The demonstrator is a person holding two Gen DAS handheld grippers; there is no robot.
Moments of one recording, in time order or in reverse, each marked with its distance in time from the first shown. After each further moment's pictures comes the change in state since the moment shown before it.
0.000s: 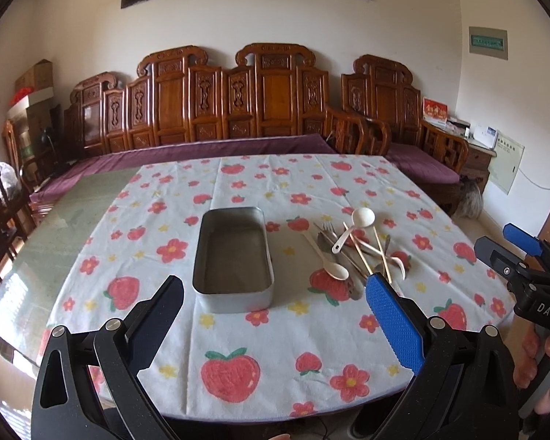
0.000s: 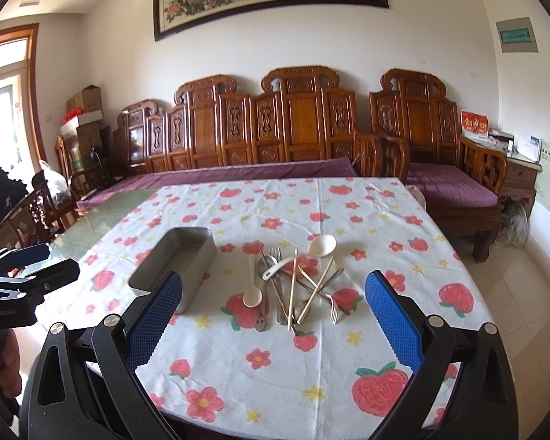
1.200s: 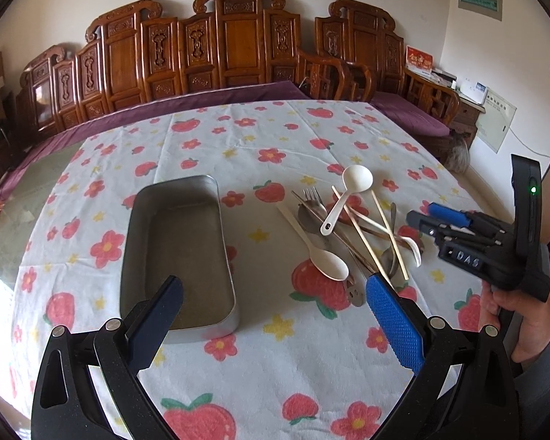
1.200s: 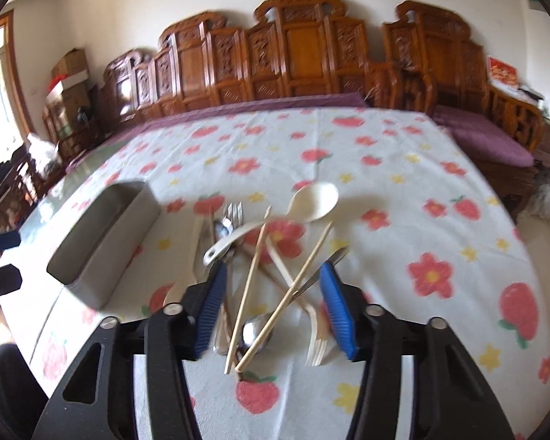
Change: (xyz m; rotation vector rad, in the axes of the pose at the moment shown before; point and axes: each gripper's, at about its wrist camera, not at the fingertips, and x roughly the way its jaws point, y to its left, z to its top) left arm 0.139 -0.021 0.011 0.068 0.208 -0.105; right arm 0.202 -0.065 -0.023 0.008 0.255 0.069
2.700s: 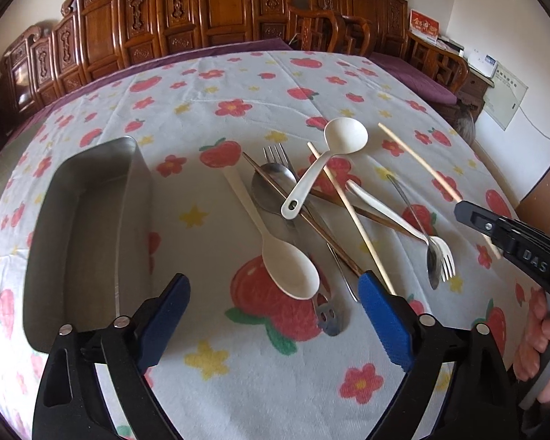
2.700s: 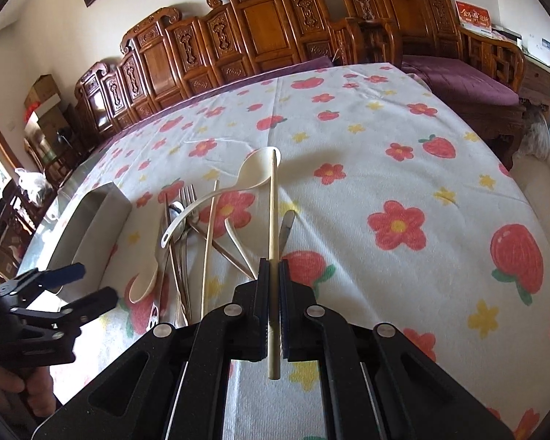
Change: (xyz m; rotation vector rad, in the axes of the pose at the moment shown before) left arm 0.104 -0.048 0.006 -0.007 0.155 -0.019; right arm -0.004 -0.059 -0.014 0.191 0.066 -0.006
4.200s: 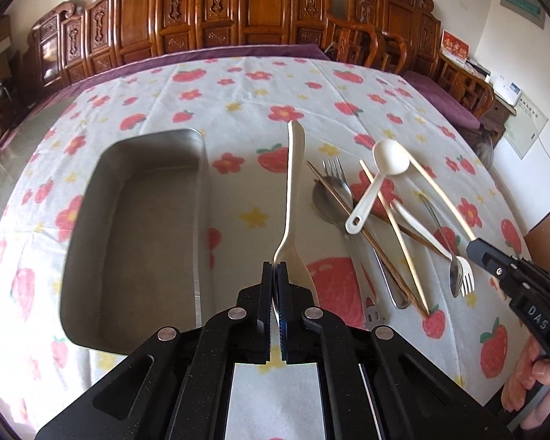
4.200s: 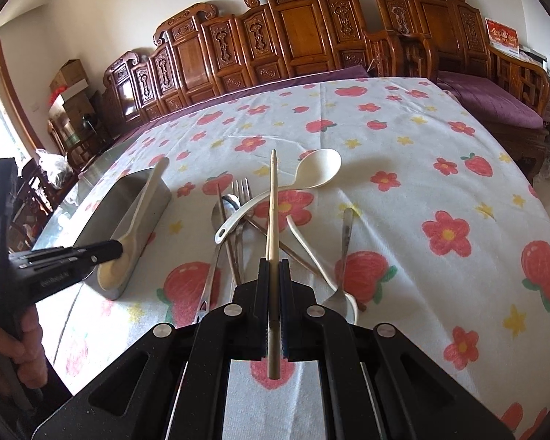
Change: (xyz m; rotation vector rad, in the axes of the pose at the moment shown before) left arm -0.029 0.050 0.001 -0.107 -0.030 0.052; right arm -0.002 0.048 -0.009 -0.091 -0.015 0.068
